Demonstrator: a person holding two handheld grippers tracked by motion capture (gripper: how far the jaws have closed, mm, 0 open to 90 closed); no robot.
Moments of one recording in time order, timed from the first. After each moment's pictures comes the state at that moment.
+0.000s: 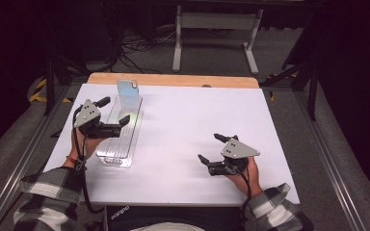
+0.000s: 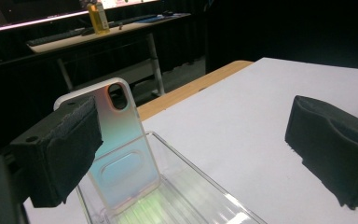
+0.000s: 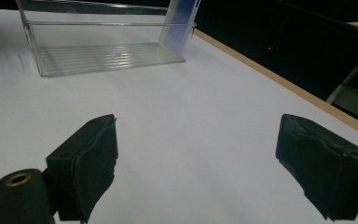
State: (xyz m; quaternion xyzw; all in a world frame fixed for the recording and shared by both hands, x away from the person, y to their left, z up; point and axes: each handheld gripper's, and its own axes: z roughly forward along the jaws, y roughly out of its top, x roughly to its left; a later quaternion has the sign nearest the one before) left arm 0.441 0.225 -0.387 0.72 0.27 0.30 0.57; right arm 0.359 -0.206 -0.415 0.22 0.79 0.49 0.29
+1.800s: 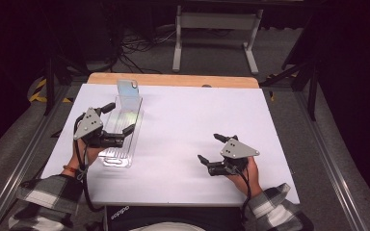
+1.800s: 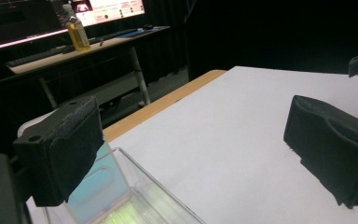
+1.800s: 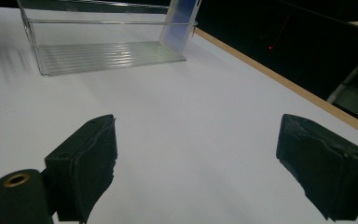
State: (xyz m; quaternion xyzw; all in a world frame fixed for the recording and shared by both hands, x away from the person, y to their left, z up) left arm 0.408 0.209 -0.378 0.72 0.22 0.30 0.58; right arm 0.359 -0.205 -0.415 0.22 0.79 0.49 0.29
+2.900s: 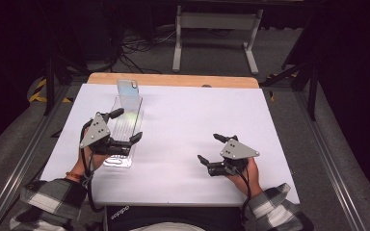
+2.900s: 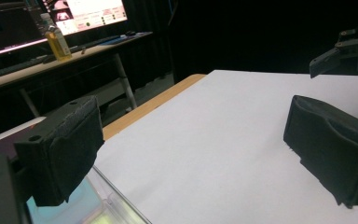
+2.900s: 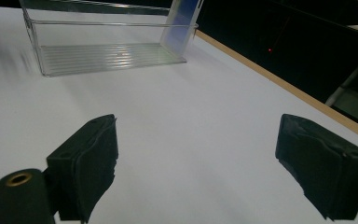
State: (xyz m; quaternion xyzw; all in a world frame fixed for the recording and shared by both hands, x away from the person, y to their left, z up) left arm 0.390 0.189 -0.379 0.73 0.19 0.29 0.59; right arm 0.357 -0.204 -0.414 0.21 0.79 0.49 0.29
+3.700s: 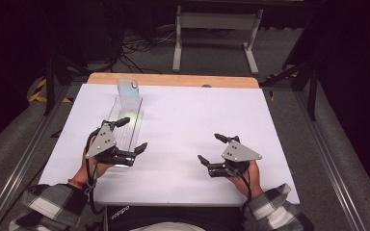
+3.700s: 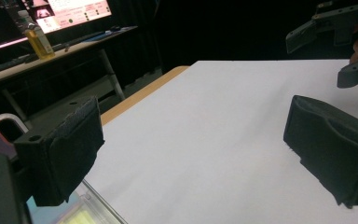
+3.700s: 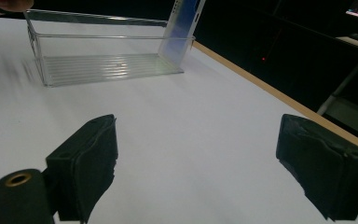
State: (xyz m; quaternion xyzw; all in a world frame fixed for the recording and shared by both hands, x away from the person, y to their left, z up) left arm 0.372 0.178 -0.391 0.75 0.17 0.29 0.57; right arm 0.349 -0.204 -0.408 0.21 0.78 0.50 0.31
